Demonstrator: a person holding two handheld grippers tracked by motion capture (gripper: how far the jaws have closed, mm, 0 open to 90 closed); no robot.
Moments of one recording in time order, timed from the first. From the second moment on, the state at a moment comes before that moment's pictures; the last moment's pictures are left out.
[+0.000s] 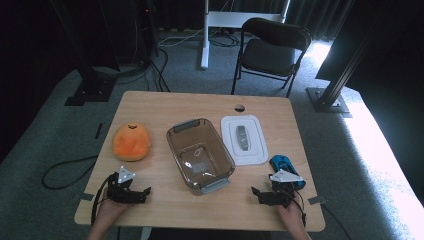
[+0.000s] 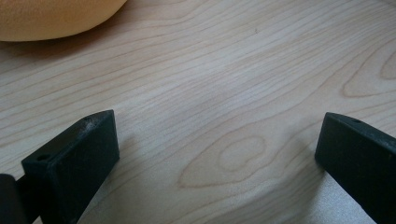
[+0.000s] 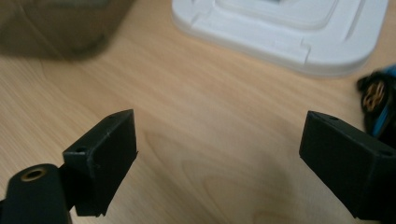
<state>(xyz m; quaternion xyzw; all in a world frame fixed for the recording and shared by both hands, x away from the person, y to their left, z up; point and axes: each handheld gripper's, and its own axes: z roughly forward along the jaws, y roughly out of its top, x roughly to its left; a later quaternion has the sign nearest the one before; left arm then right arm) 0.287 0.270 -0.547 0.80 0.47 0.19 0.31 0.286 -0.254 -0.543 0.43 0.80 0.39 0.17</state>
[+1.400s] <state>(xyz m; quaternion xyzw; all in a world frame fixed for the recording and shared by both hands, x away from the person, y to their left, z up) 0.289 0.281 -0.494 0.79 0.47 0.22 0.33 0.287 -0.256 -0.550 0.43 0.81 0.35 0.18</state>
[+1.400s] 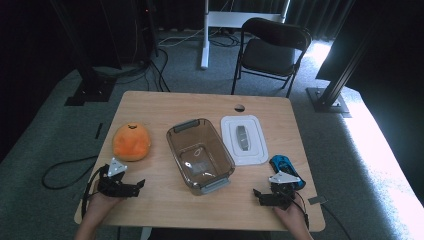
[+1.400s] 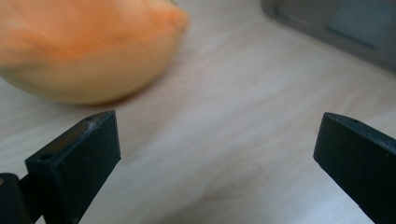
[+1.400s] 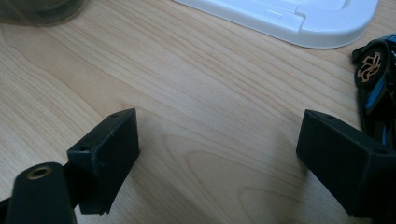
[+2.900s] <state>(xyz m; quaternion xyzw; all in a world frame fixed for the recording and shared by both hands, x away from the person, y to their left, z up) 0.396 0.286 -0.483 0.72 0.58 0.26 0.28 0.287 -0.256 -0.550 0.43 0.81 0.35 0.18</state>
